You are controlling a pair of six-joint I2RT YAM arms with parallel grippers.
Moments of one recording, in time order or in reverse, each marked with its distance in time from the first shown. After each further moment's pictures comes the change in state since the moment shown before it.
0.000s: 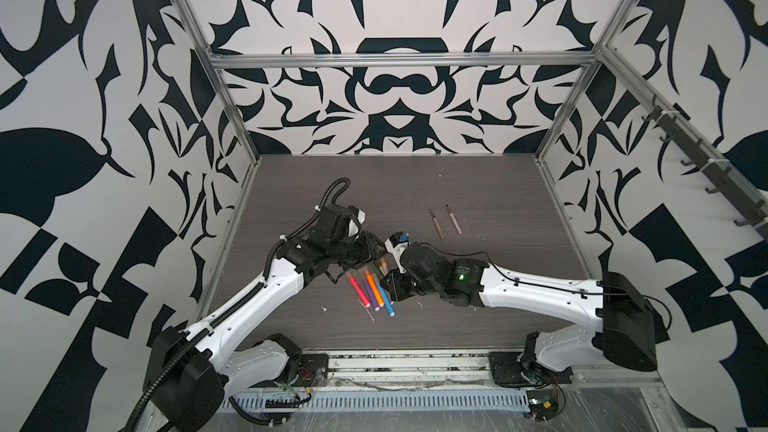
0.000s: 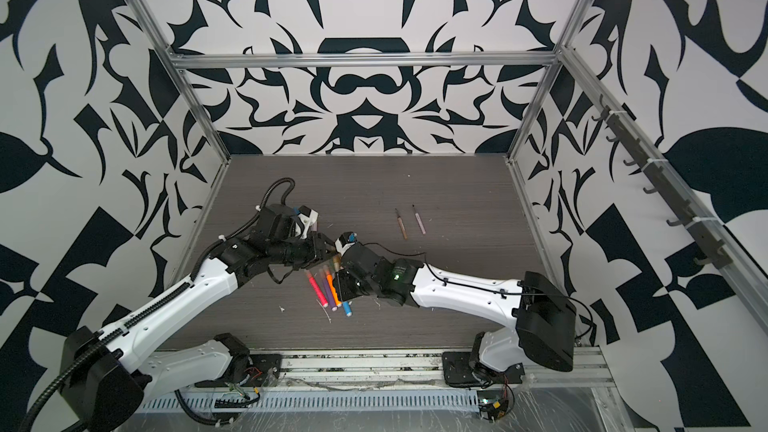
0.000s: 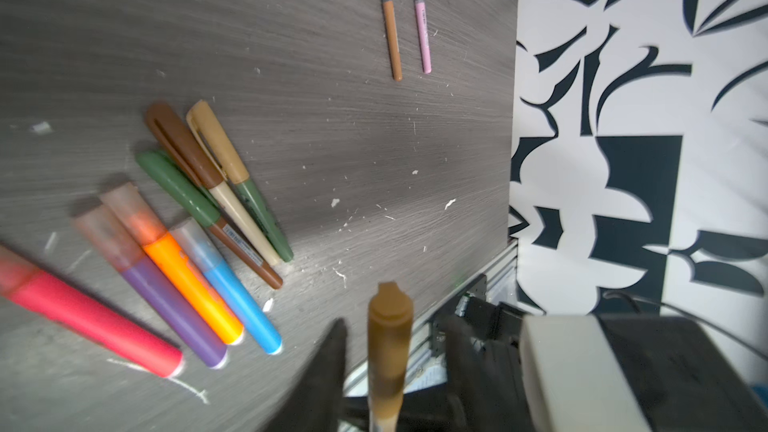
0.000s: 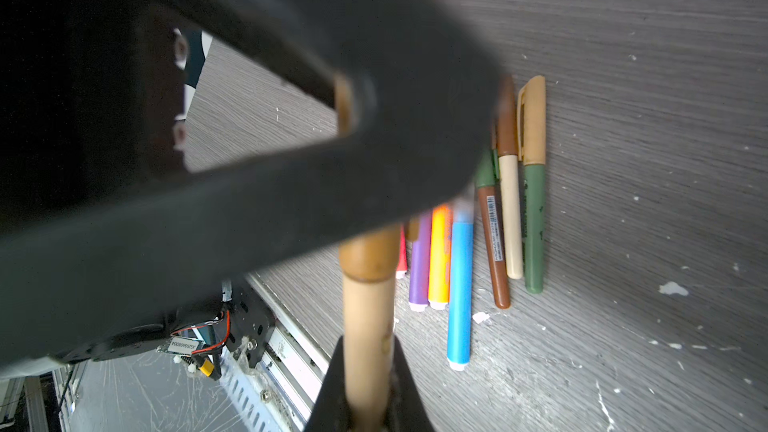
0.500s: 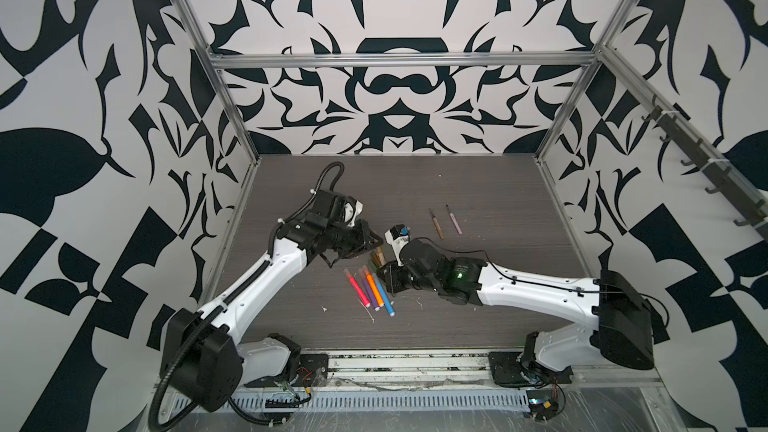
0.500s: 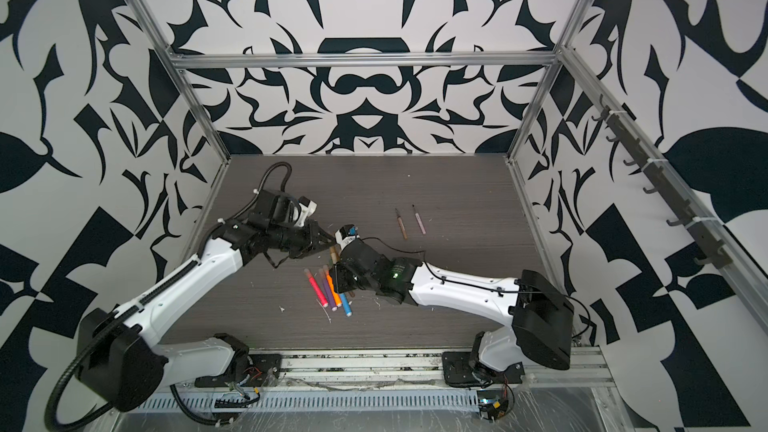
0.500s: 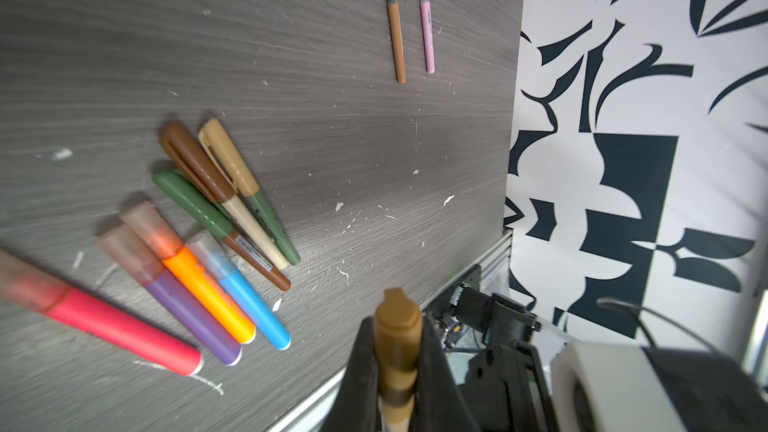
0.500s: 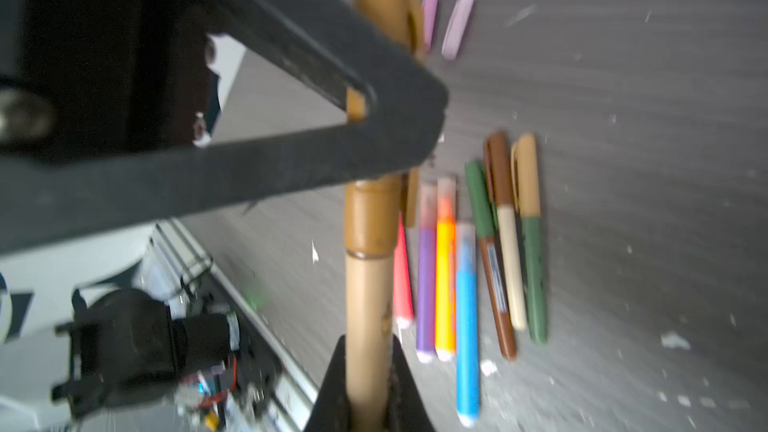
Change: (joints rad) left arm 0.177 0.160 0.177 -0.145 0.154 0.128; right arm 0.001 0.026 0.000 0.132 0.096 0.025
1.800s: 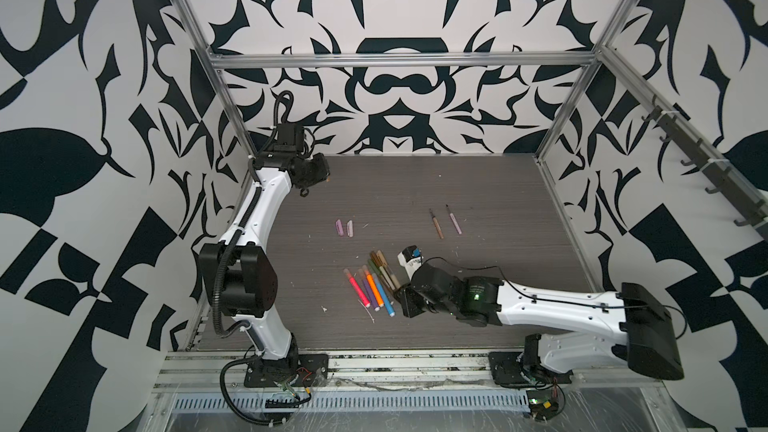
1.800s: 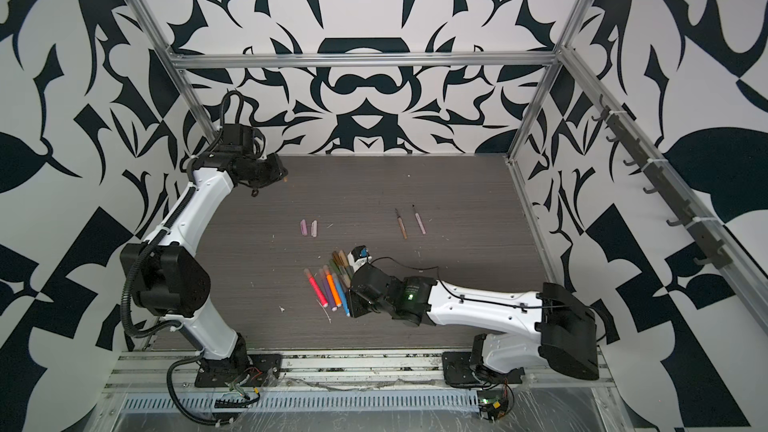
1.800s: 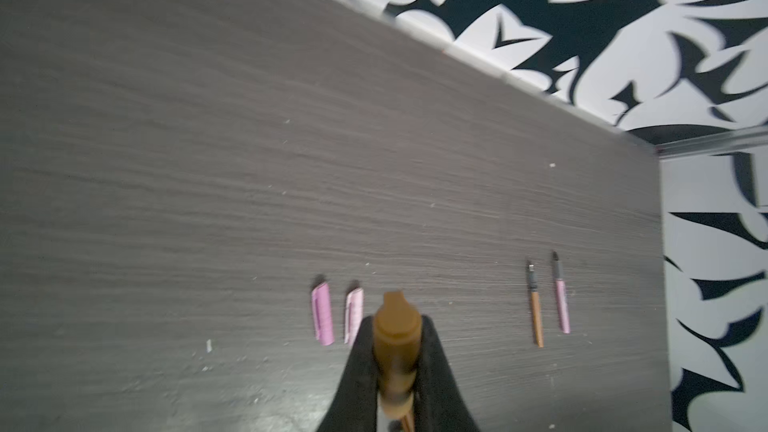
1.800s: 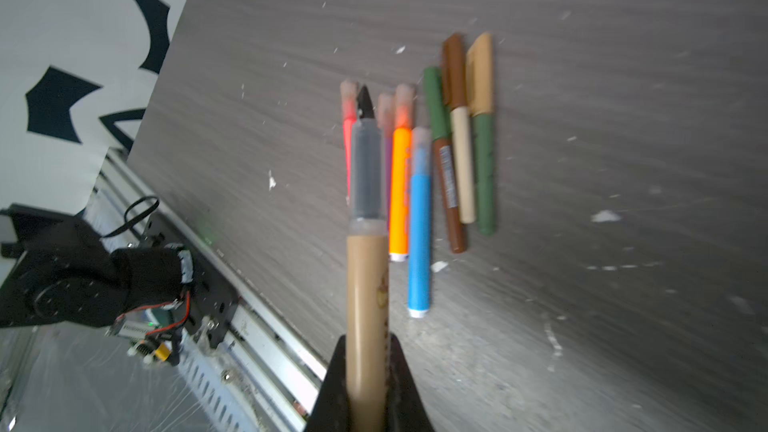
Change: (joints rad) left arm 0.341 0.437 0.589 -0.177 -0.383 0.321; right arm 0.068 -0.186 -0.151 -0.166 0.086 0.011
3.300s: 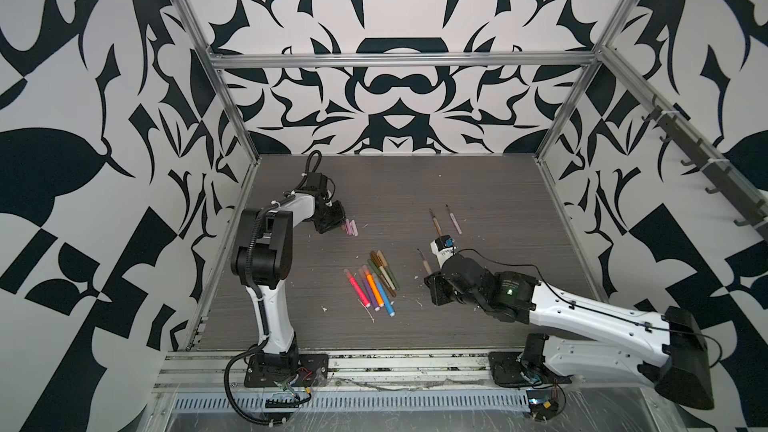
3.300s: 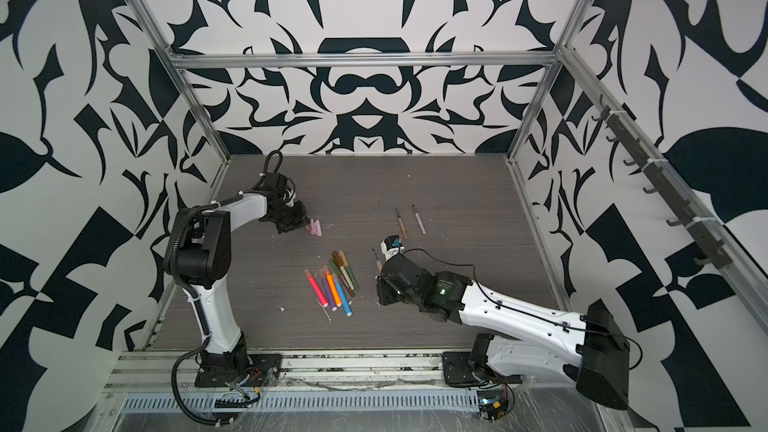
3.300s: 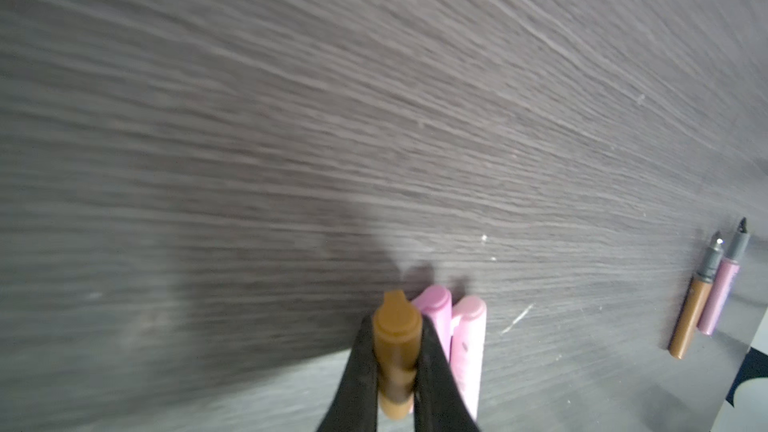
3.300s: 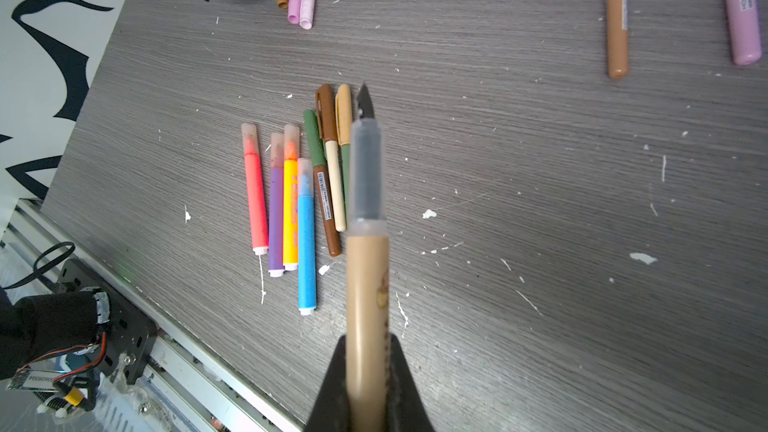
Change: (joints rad) left arm -0.066 0.246 -0.351 0.325 0.107 -0.072; right arm -0.127 -0.190 -0.081 -0.151 0.035 -0.065
